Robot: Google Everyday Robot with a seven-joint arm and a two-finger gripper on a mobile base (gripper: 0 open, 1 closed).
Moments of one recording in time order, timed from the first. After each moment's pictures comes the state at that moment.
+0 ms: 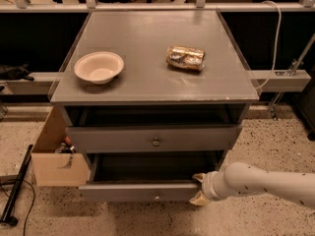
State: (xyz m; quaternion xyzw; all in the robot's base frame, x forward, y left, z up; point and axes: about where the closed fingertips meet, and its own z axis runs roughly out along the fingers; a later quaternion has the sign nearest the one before) arm 0.482 -0.149 0.412 -0.61 0.75 0.11 0.24
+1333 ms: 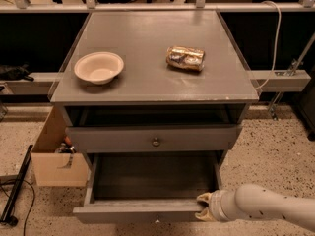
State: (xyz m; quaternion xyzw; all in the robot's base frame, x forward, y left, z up) arm 0.418 -0.162 0.416 -0.61 0.74 0.10 0.25
